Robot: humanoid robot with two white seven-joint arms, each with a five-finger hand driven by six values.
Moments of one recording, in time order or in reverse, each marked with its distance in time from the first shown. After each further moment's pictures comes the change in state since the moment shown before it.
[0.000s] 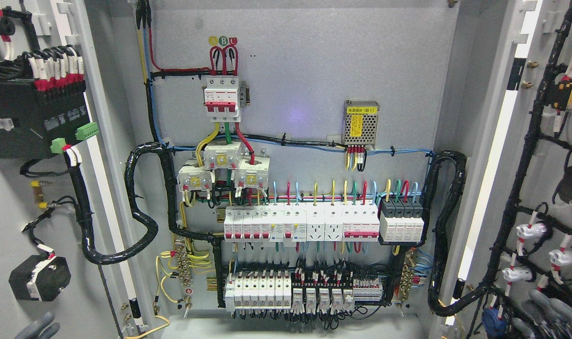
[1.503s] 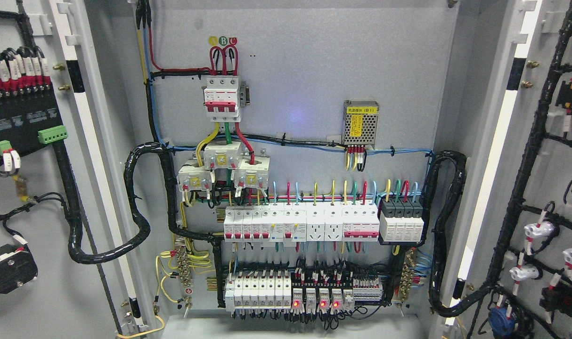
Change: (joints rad) left arm -0.036 0.150 0.142 0.235 0.254 0.009 0.001; right arm 0.105 0.002 -0.143 0.032 -0.073 -0.002 0.004
